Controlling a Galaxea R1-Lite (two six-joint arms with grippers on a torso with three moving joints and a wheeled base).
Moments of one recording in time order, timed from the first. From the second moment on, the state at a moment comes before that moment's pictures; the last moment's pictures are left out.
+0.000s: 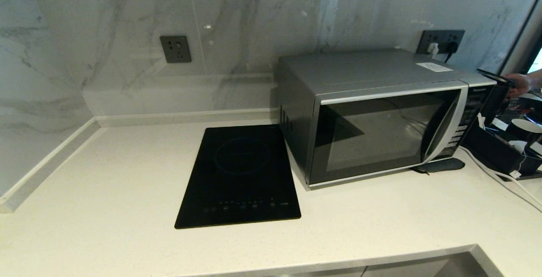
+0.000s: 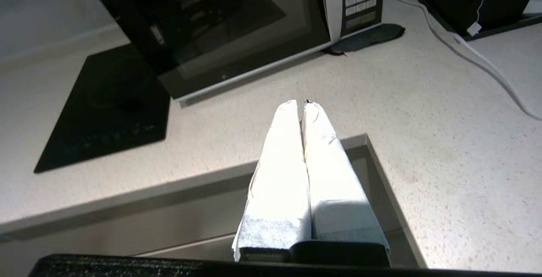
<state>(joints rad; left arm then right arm) 0.00 0.00 0.00 -0.01 0.02 -0.07 -0.08 0.38 -0.89 0.63 0.02 0.27</state>
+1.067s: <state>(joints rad) 0.00 0.00 0.00 -0.01 0.02 -0.07 -0.01 0.00 -0.10 0.14 -0.06 0.06</state>
